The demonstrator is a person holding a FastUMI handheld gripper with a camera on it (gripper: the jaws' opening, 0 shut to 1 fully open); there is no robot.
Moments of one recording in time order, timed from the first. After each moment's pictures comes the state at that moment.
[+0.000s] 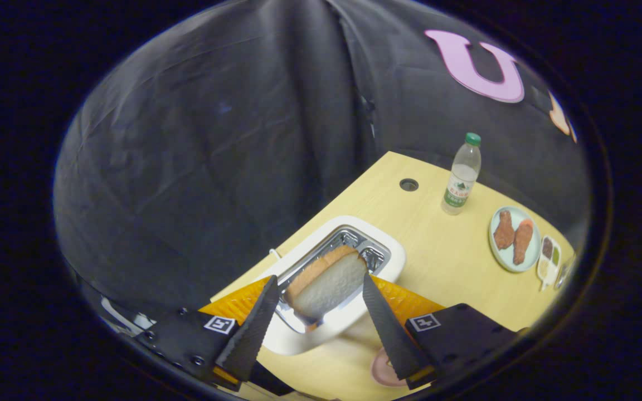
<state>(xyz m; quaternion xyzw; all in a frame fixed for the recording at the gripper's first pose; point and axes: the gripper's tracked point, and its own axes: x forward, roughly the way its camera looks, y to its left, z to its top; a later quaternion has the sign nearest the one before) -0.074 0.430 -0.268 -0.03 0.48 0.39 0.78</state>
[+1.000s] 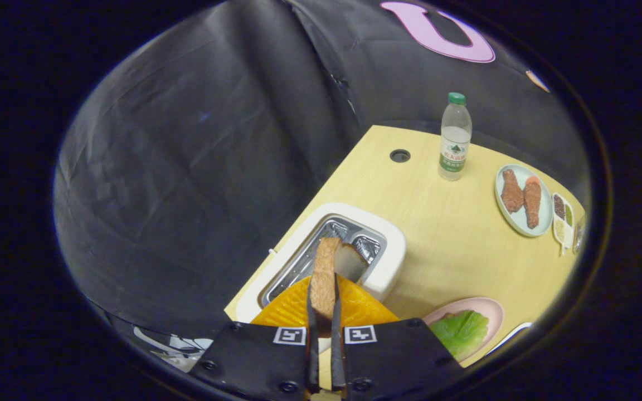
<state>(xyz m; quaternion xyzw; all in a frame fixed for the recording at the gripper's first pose) -0.073 0.416 -0.274 0.01 0.54 0.36 0.76</state>
